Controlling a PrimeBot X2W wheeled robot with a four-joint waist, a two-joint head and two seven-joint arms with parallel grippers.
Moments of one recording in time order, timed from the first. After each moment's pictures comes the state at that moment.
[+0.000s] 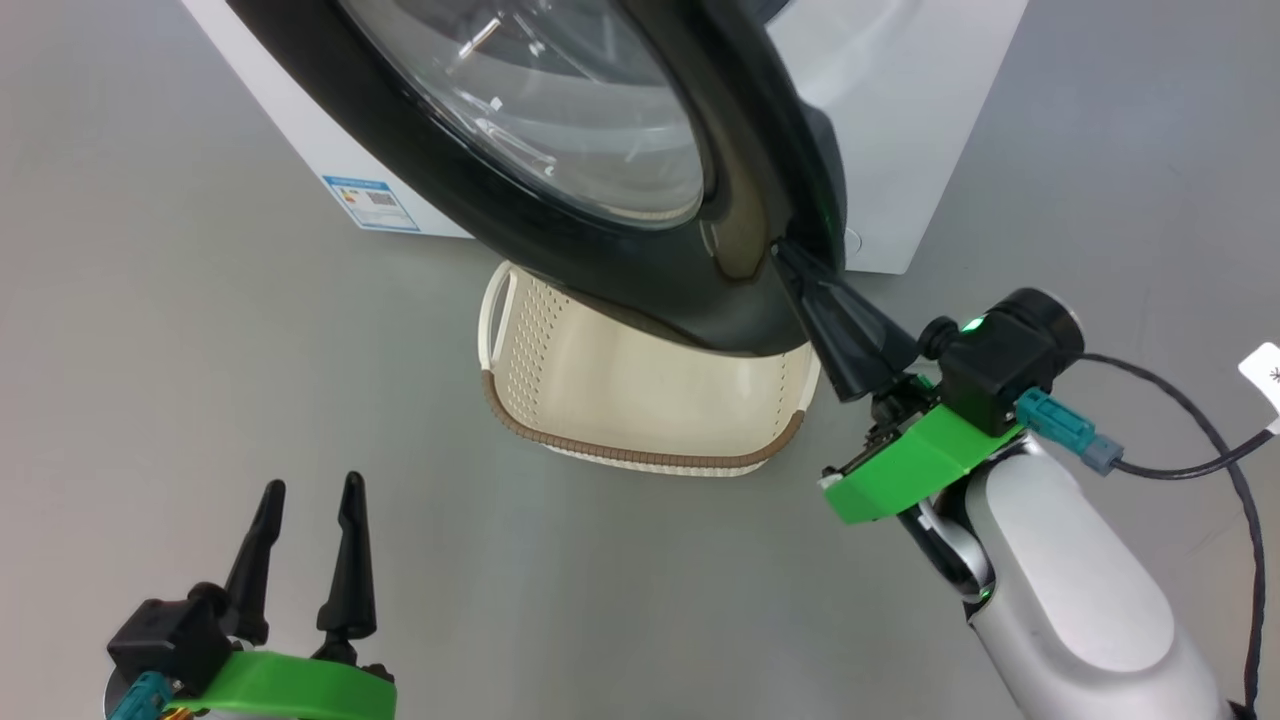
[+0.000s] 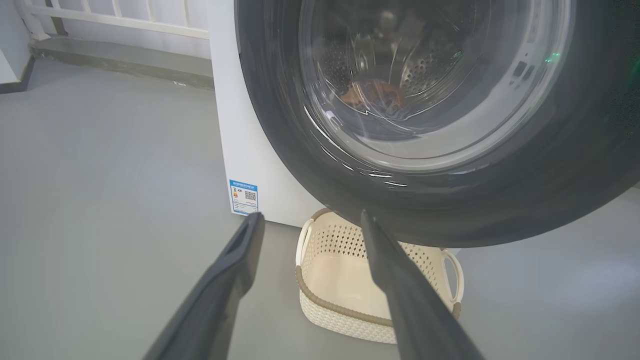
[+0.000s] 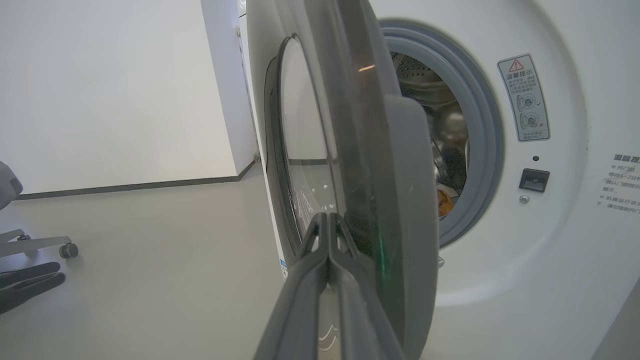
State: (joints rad) left arm -0.07 0.04 -0.04 0.11 -0.34 -0.13 -0.26; right arm -0.54 -0.15 0.38 0.23 0.24 0.13 -0.26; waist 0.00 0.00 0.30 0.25
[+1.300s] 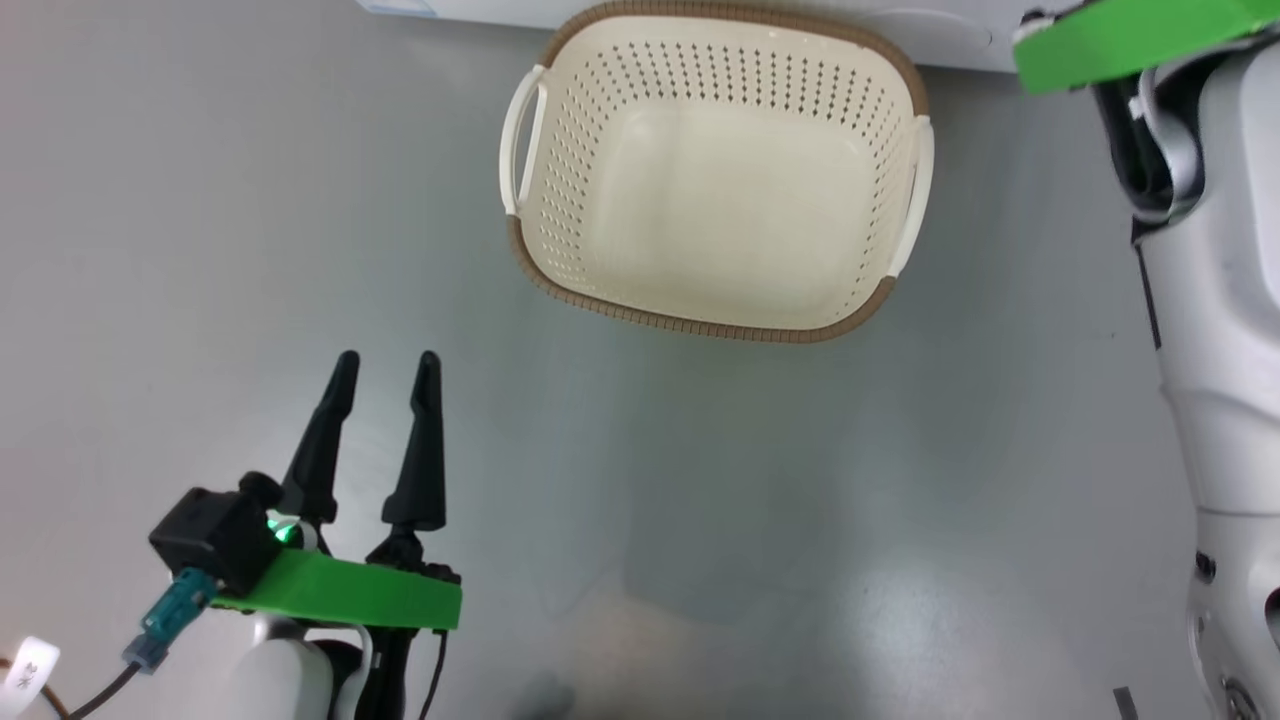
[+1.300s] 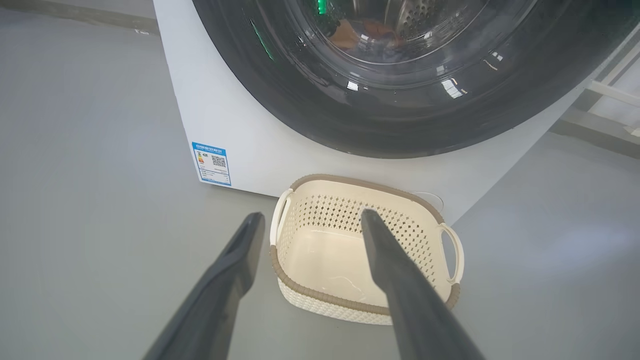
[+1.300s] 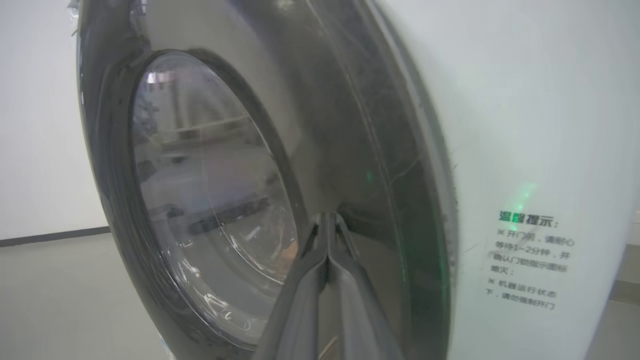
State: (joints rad) left arm -0.23 0.03 -0.17 0.06 -0.42 -0.13 -0.26; right arm -1.08 -0.20 0.14 0.40 0.15 0.13 -0.26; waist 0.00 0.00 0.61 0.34
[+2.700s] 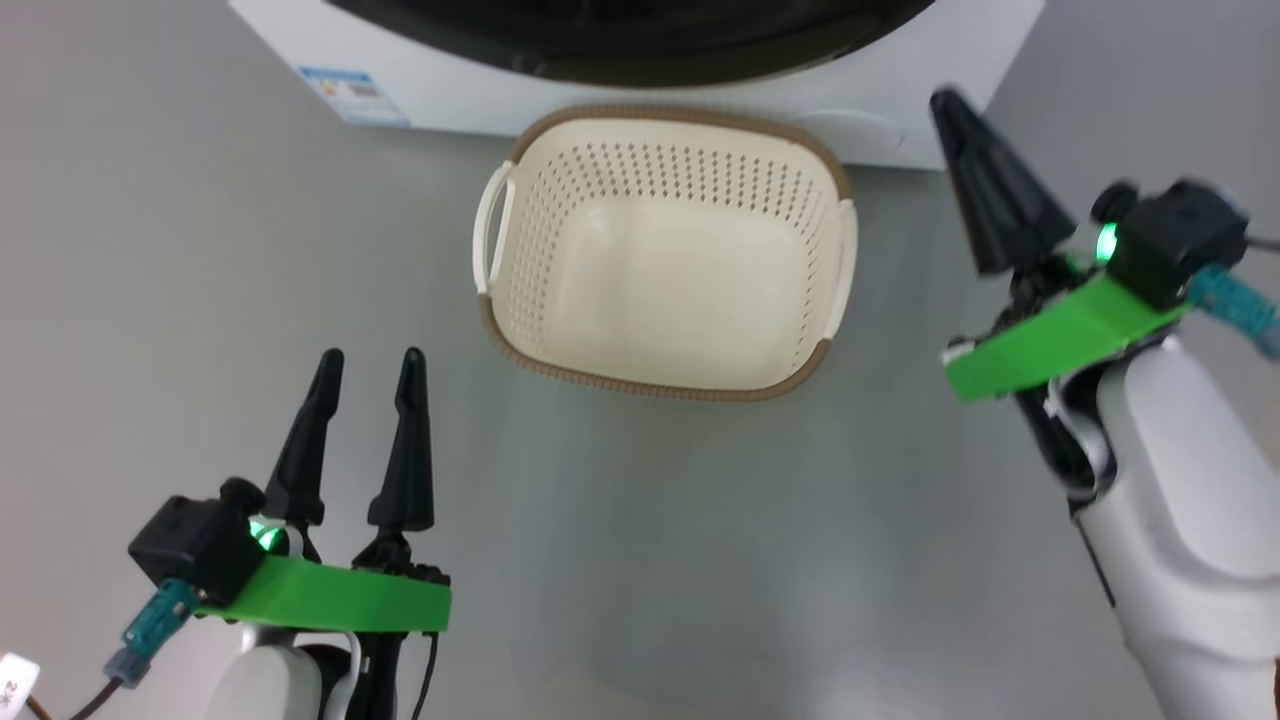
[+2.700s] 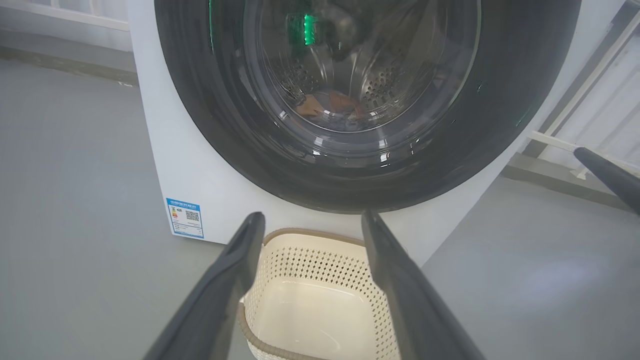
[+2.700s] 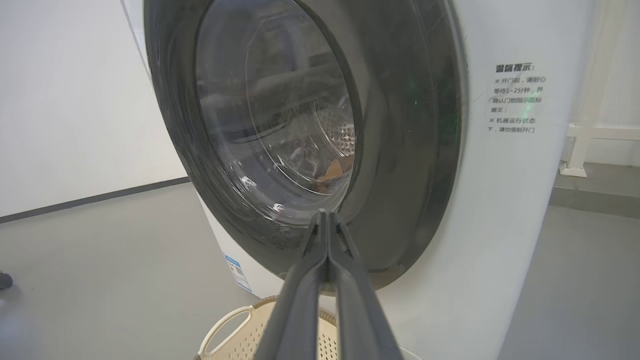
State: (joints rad) left arm -0.22 0.02 -0.16 0.03 -0.42 -0.13 -0.26; right arm -0.68 -0.26 0.25 0.29 0.32 0.14 -0.26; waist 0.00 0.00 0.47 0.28
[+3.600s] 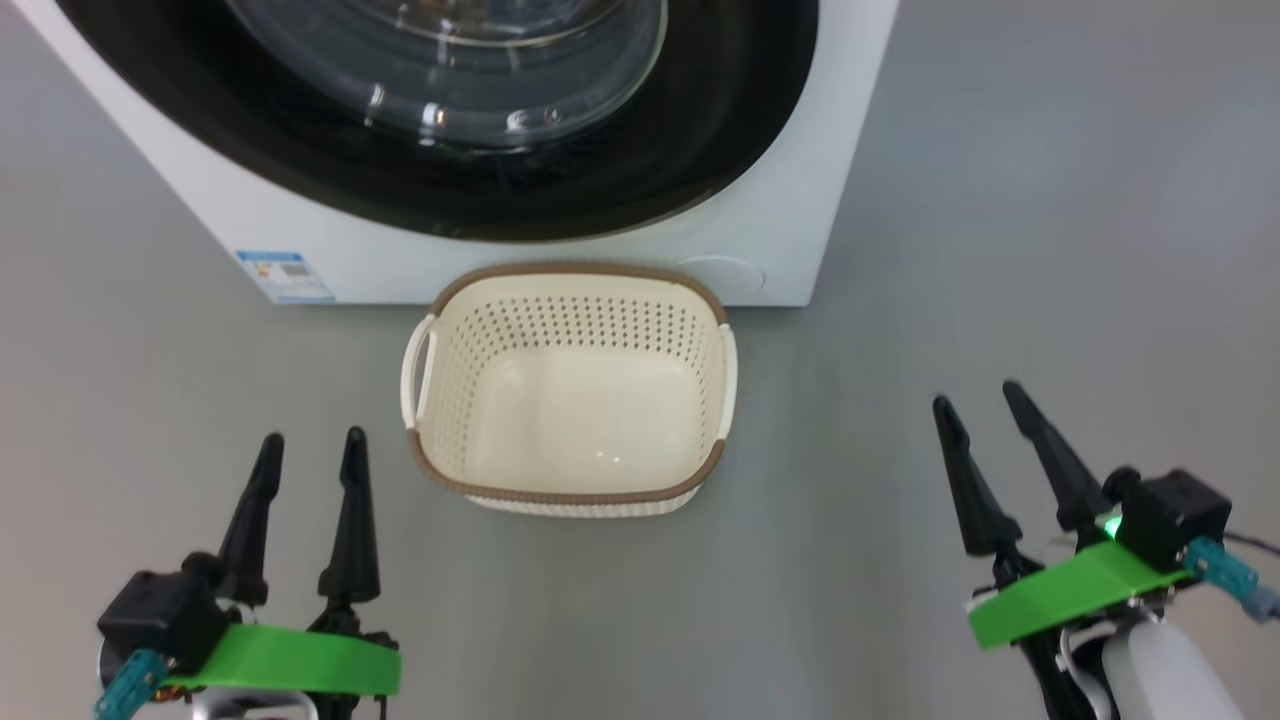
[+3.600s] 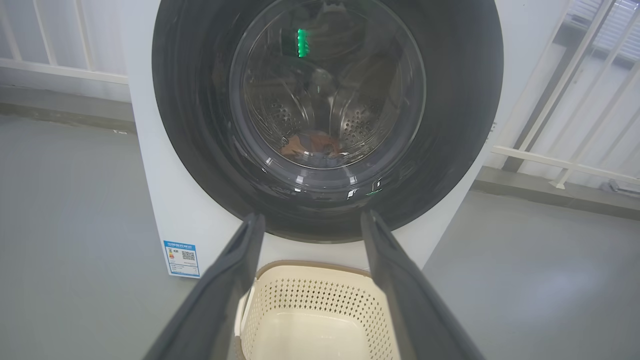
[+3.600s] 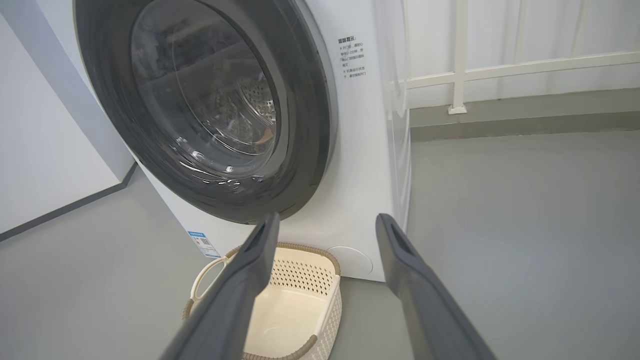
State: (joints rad) left arm -0.11 0.03 -0.06 0.04 -0.33 -0.13 -0.26; right arm -0.23 -0.18 0.11 0.20 0.35 0.14 -0.26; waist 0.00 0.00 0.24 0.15
